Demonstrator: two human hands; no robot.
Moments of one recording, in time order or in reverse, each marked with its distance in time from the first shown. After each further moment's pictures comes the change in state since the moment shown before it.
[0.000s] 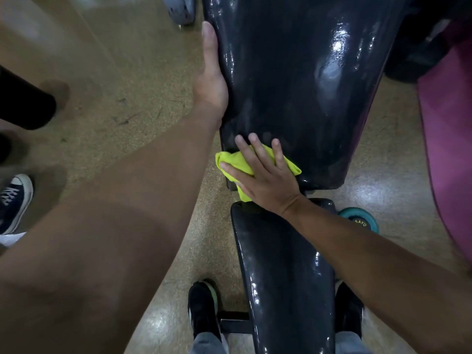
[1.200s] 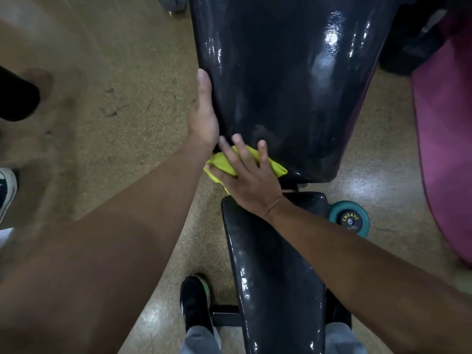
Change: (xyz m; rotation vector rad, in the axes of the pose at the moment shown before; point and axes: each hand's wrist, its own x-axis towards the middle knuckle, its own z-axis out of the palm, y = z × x) left_hand -0.028 -0.065 -0.012 0.013 0.020 -0.040; right_hand -0.012 -0.025 0.015 0.041 -0.001 0.047
